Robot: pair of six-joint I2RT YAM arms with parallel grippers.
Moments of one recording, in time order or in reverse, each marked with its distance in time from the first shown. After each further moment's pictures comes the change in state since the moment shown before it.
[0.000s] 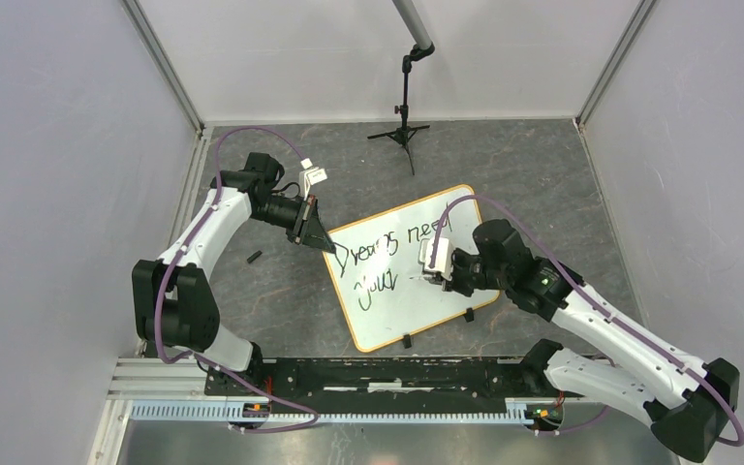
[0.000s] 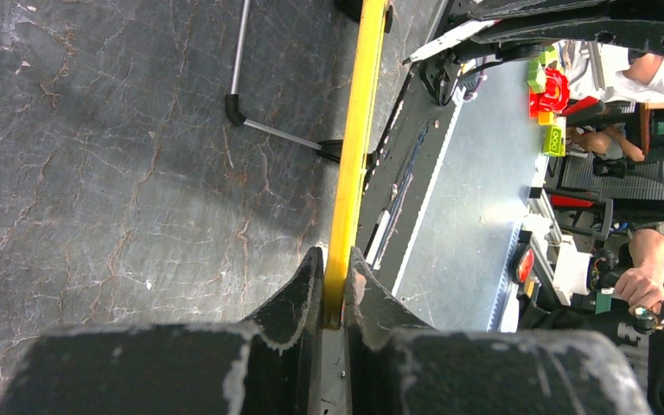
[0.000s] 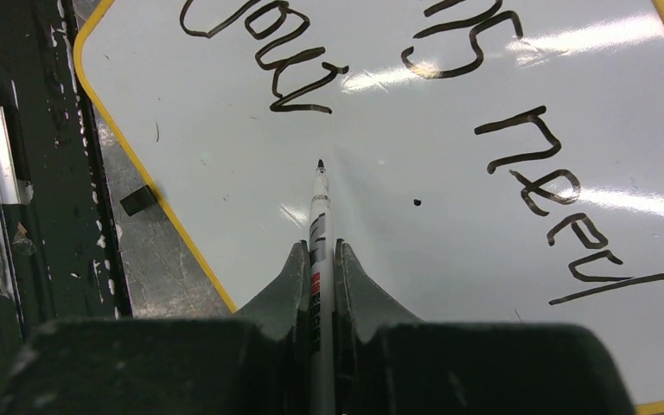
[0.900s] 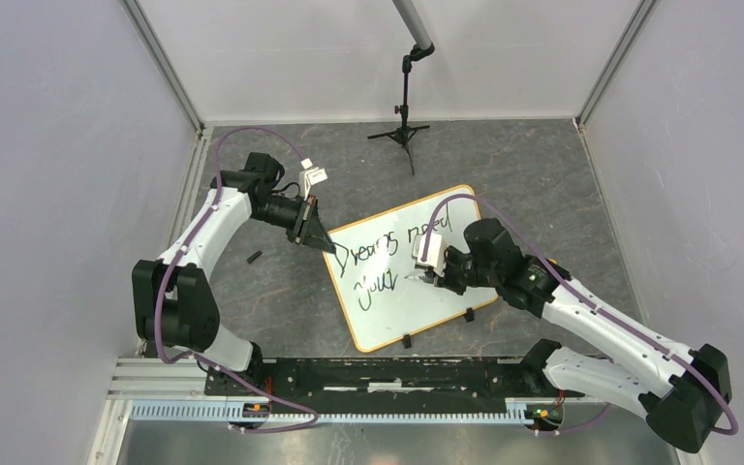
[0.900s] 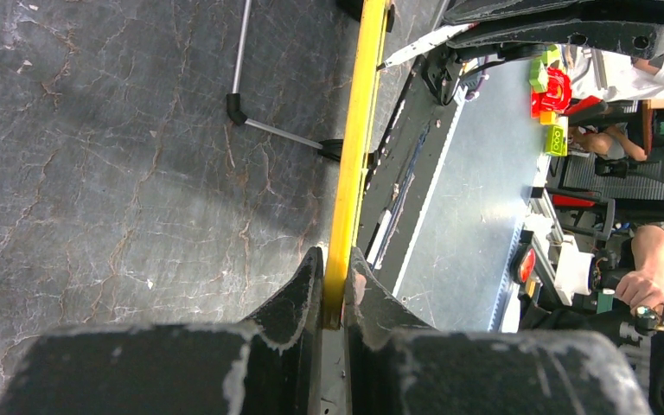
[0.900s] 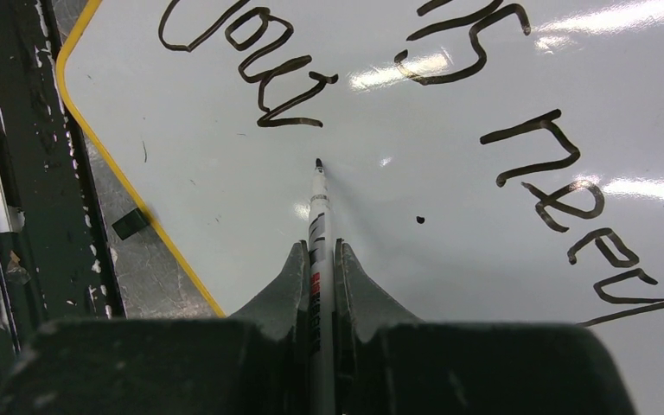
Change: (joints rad) left arm -0.002 0.000 0.000 0.000 -0.004 0.000; right arm 0.000 0.063 -0.035 0.090 0.025 0.053
